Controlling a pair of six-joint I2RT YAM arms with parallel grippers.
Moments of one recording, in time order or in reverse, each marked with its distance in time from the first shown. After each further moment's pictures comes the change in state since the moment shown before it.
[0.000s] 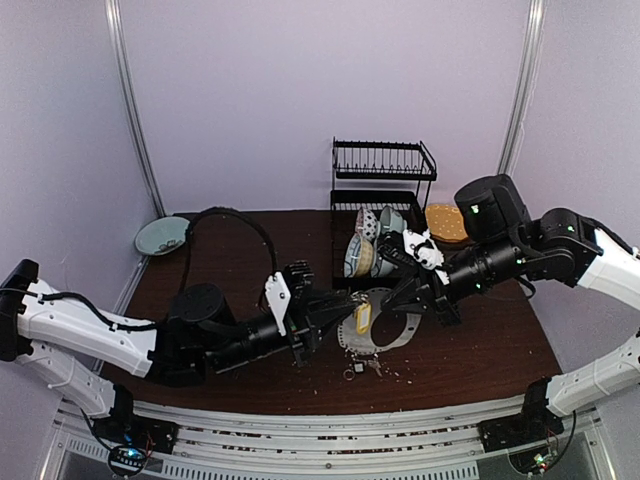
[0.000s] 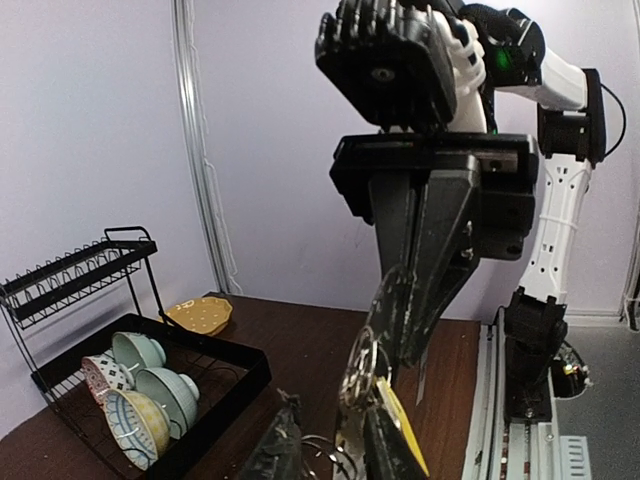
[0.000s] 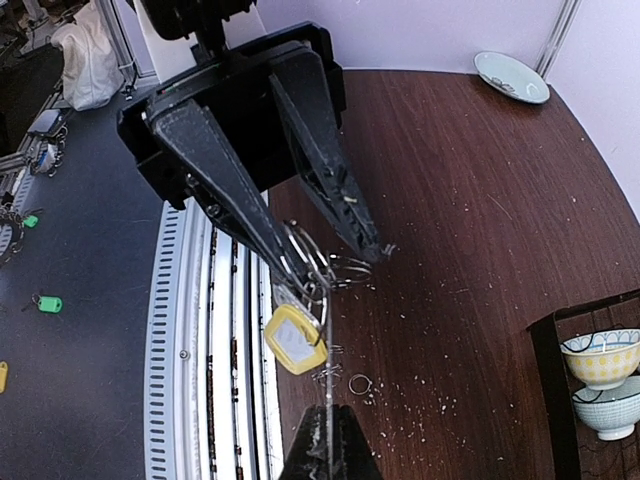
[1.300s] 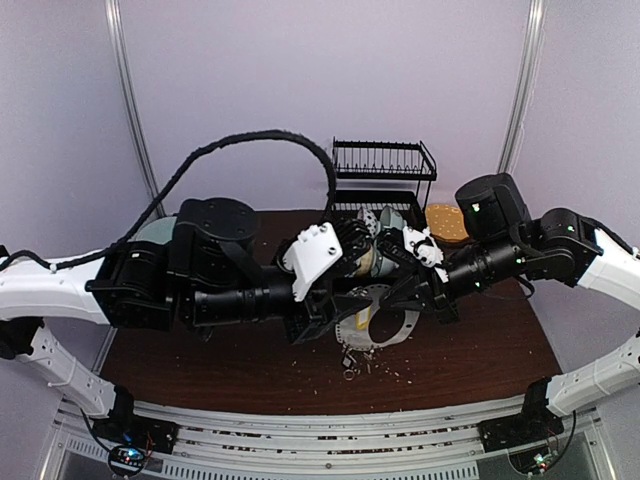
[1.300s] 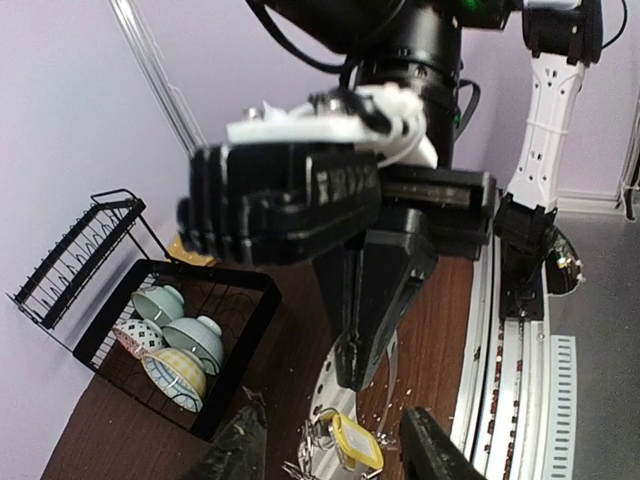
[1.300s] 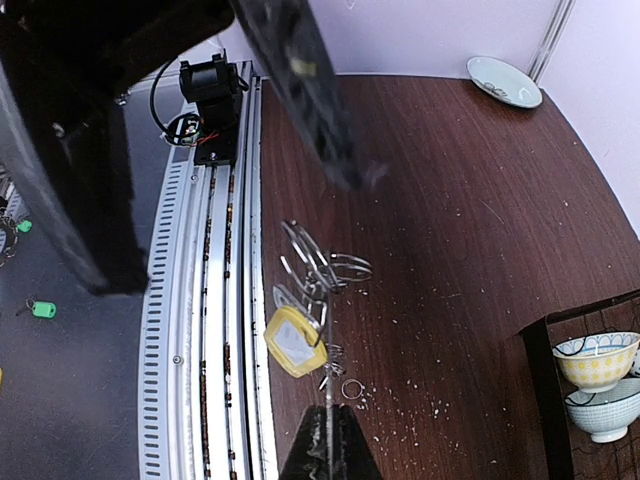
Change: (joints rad) left arm -0.093 0.005 0.652 -1.067 -0.095 0.058; right arm 0.000 0.000 0.000 0.019 0.012 0.001
